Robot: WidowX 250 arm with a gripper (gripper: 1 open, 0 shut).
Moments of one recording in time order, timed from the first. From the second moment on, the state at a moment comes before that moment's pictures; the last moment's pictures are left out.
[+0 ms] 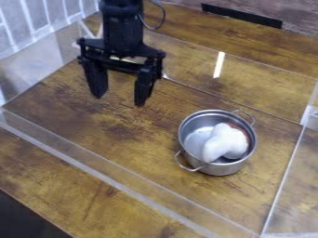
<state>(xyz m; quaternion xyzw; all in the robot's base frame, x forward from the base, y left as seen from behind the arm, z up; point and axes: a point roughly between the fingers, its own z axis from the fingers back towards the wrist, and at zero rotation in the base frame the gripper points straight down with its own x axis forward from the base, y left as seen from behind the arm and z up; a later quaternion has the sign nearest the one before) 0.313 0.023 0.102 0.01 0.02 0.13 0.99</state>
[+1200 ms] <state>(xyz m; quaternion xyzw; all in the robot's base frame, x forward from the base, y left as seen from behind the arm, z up) 0.323 0.026 0.087 0.03 -0.01 0.19 0.98</state>
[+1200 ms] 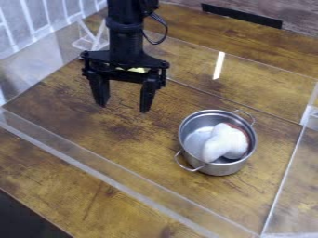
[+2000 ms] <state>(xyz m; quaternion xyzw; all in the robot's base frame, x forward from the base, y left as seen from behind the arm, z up) 0.314 0.034 0.096 0.02 -0.01 0.13 0.99</state>
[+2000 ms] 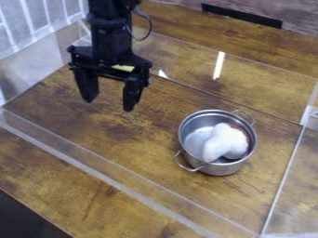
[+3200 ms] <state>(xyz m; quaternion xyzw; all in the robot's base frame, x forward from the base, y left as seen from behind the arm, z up) 0.327 0.052 0.129 -0.01 -0.02 0.16 0.99</state>
